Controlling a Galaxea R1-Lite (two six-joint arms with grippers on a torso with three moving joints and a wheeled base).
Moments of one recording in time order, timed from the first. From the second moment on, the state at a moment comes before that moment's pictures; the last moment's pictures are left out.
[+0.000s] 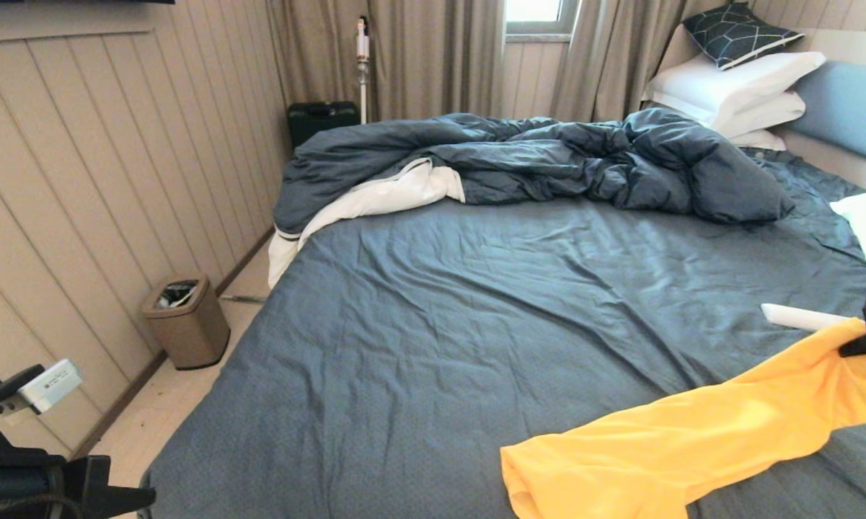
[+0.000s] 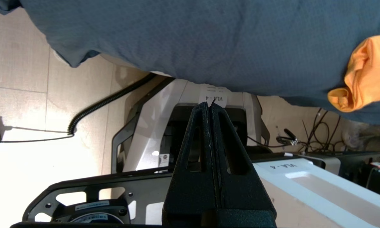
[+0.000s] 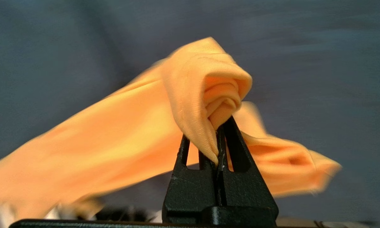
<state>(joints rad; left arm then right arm) -0.15 1.16 -0.62 0.42 -0.24 -0.37 -0.70 2.05 -1.68 0.74 0.42 -0.30</state>
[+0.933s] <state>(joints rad) -0.15 1.15 -0.60 0.42 -0.24 -0.37 0.02 1.45 -1.07 0.94 0.42 -0.30</state>
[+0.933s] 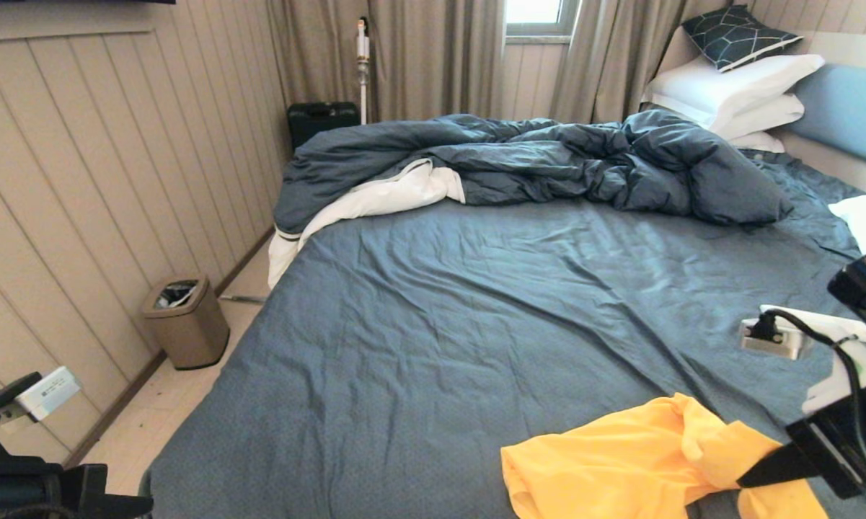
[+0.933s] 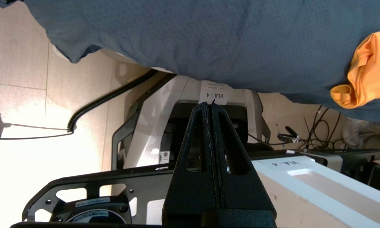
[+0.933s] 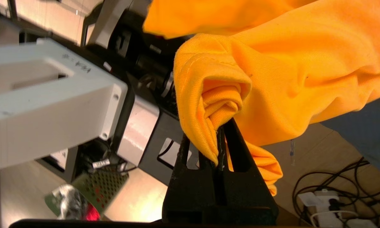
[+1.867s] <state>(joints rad) -0.15 1.17 -0.61 0.41 -0.26 -0.37 0.42 1.75 -1.19 0.70 0.36 -0.03</state>
